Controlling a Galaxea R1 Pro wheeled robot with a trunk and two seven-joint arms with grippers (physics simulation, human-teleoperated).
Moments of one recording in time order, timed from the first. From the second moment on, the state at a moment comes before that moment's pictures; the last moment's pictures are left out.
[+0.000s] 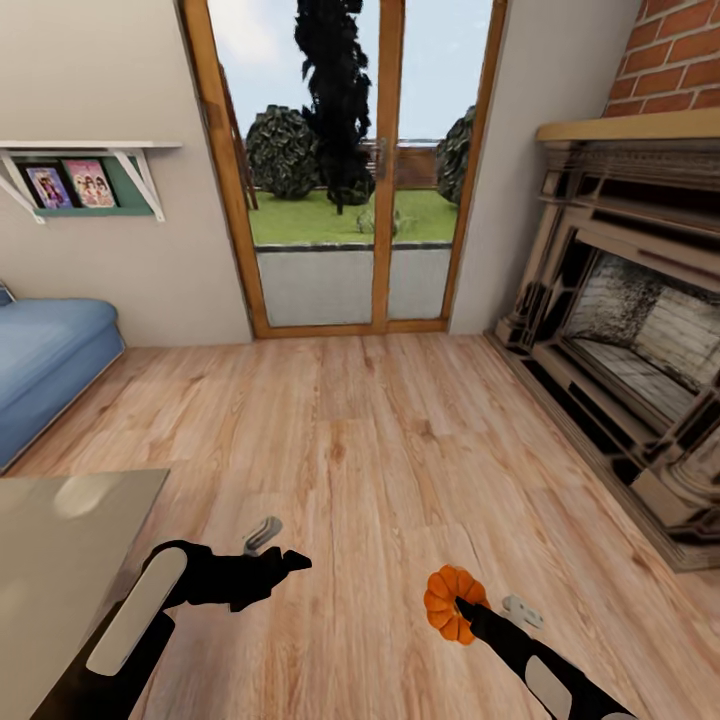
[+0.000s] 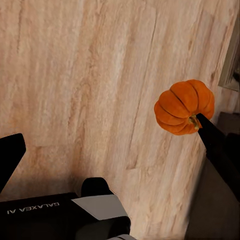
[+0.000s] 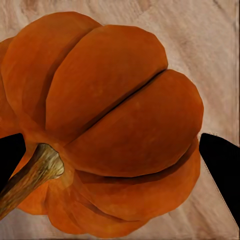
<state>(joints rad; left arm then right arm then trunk) -0.36 0.14 -0.18 -1.42 1.41 1.01 0.63 -0.52 -0.10 0.17 -0.27 -0.73 -0.02 0.26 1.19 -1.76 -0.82</state>
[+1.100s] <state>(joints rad) -0.36 0.14 -0.18 -1.42 1.41 1.00 0.63 -0.52 -0.10 0.17 -0.27 -0.73 -0.02 0.26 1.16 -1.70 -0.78</state>
